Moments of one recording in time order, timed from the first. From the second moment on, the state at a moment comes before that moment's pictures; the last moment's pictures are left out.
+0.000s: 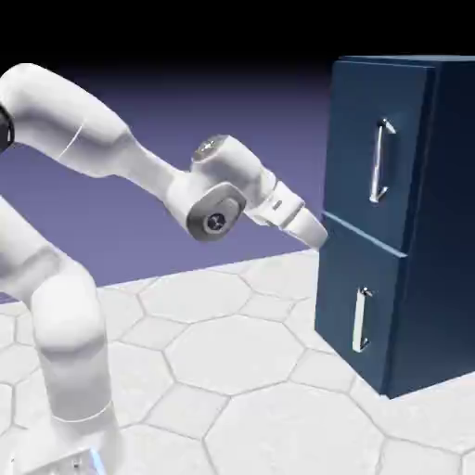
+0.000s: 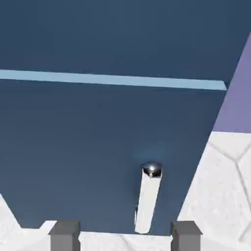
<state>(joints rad) -0.08 -0.49 0.09 -2.79 -0.12 3.02 0.82</state>
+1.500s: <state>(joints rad) -1.53 0.84 1.65 -2.45 -2.07 2.71 2.06</state>
